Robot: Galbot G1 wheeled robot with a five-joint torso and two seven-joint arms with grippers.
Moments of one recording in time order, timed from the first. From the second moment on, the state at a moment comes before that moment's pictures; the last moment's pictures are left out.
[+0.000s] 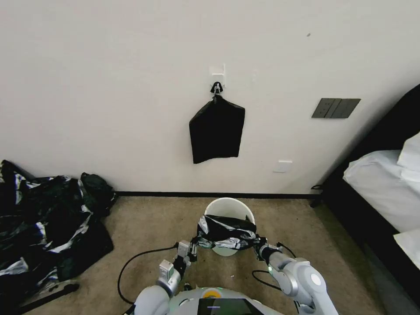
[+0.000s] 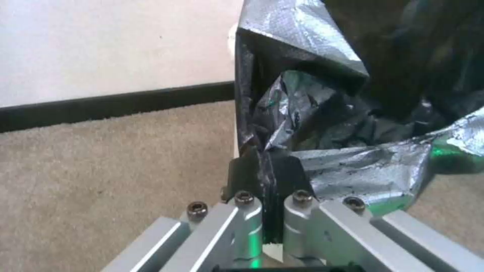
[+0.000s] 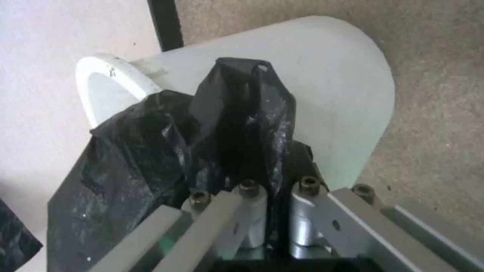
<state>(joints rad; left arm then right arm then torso) 1.59 -1.04 -0.06 -2.00 -0.37 0.01 -0.15 -1.64 1.40 0.56 2.21 1.92 0.01 0.85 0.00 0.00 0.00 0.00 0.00</state>
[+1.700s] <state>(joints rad) 1.53 -1.10 -0.06 -1.80 -0.18 -0.09 -0.05 -1.55 1.37 0.56 2.00 1.82 -0.15 0.65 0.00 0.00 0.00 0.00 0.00</state>
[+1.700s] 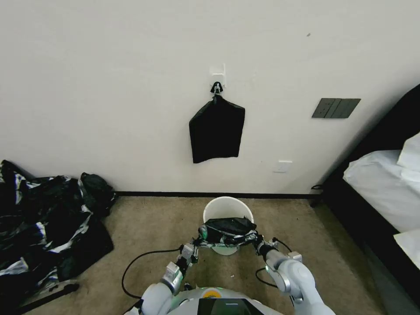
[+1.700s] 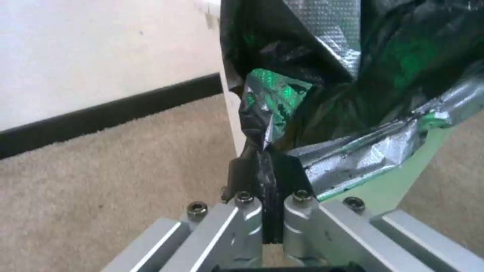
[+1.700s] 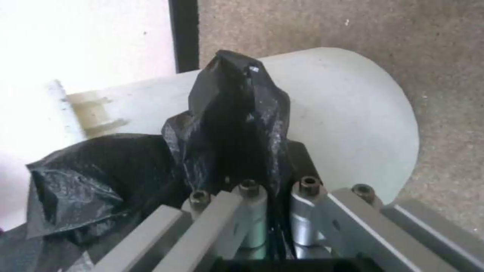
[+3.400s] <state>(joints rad) 1.65 -1.07 -0.13 -2.02 -0.21 -0.06 -0.06 -1.70 1.26 0.56 2.31 1.56 -0.43 0.81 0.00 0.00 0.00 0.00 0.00</state>
